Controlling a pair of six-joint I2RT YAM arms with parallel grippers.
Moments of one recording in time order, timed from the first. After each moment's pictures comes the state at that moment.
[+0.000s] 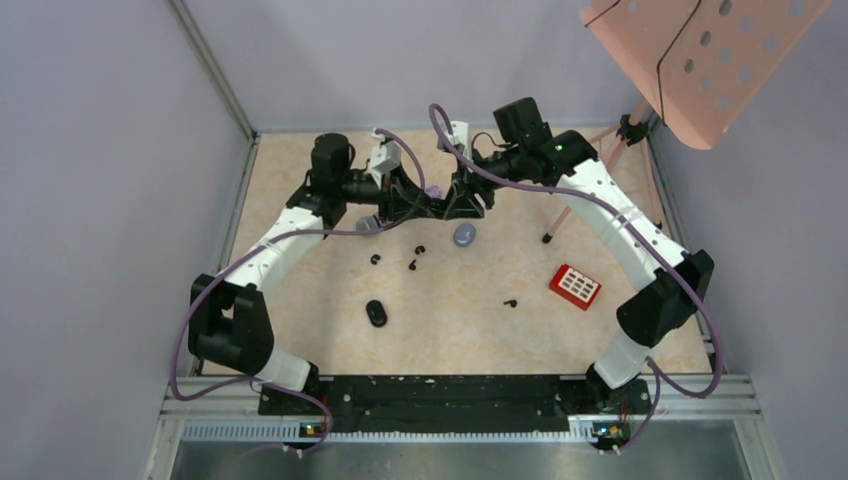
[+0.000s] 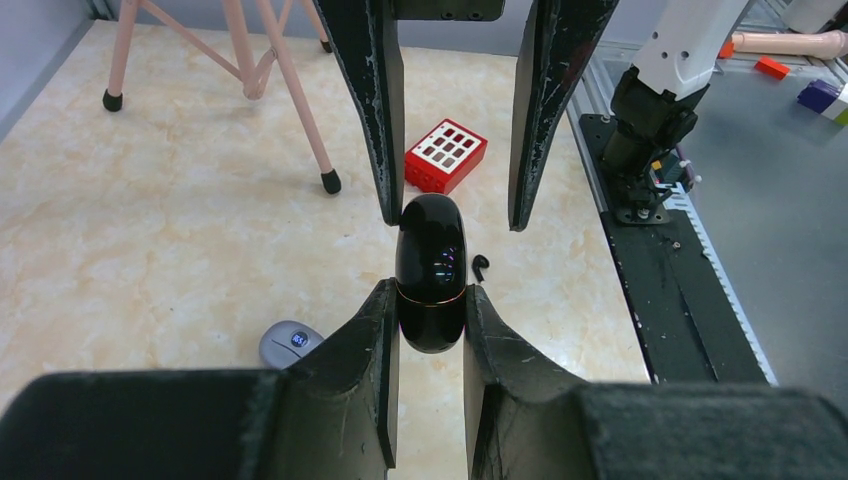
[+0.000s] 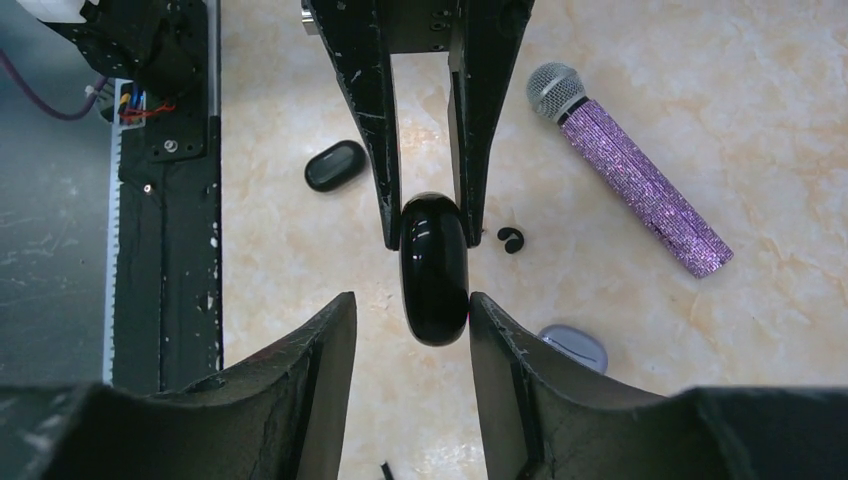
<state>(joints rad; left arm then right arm) -0.31 1.49 1.17 0.06 1.30 0.17 0.57 1.67 1.80 -0.93 -0.79 -0.53</state>
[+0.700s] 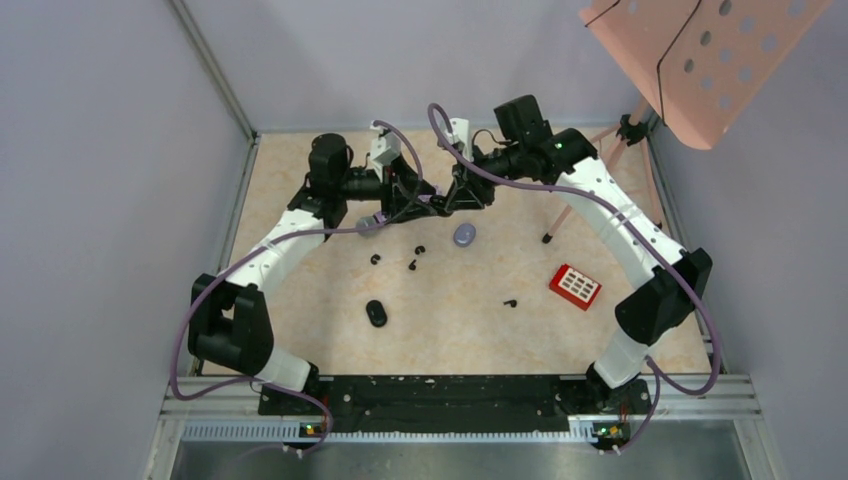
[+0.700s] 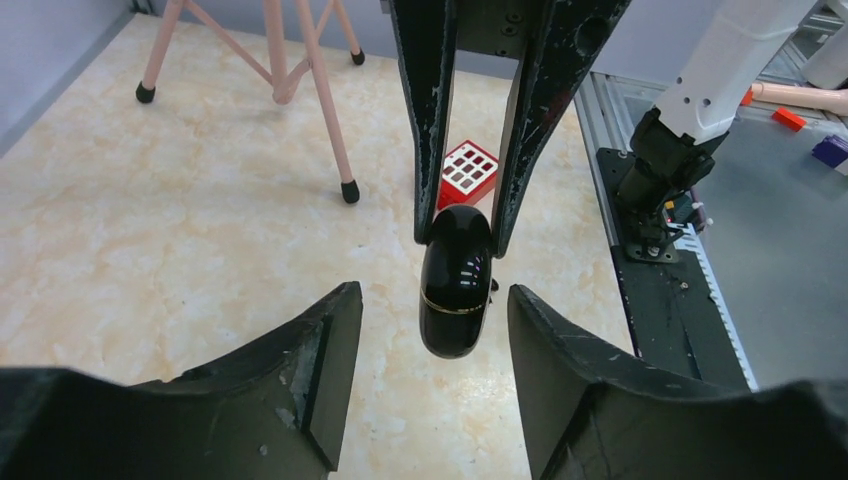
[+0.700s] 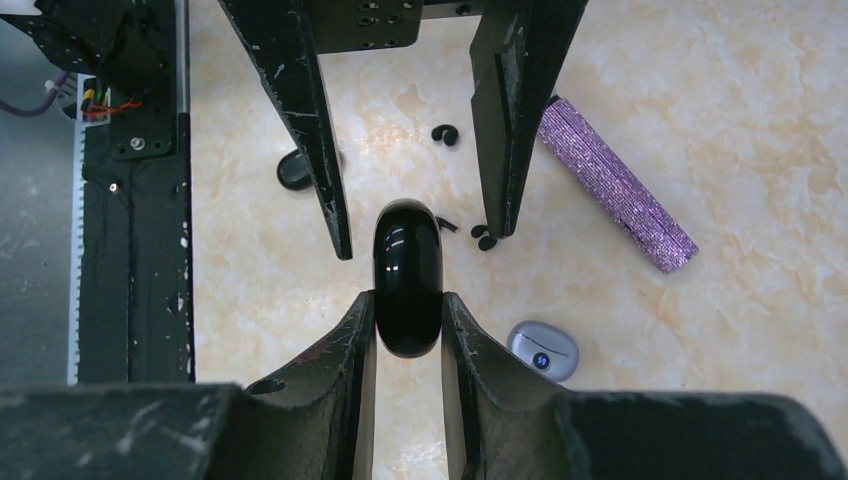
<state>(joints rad) -0.32 1.49 1.15 0.21 1.23 -0.01 0.56 1.68 1.82 -0.91 -0.77 -0.55</state>
